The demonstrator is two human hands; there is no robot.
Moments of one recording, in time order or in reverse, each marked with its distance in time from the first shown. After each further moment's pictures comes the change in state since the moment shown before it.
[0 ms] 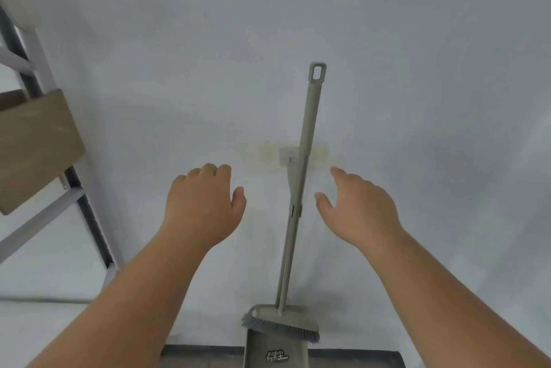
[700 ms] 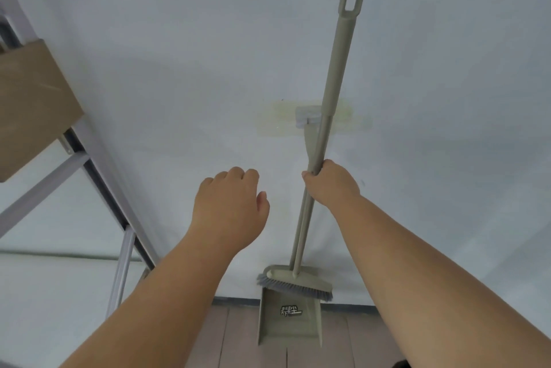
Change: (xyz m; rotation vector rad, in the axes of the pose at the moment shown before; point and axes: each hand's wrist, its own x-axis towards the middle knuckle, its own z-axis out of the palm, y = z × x) left_hand -0.018 0.011 0.058 -0.054 -0.124 0.055; right_hand 0.068 -0.022 0.126 0.403 -0.291 0.339
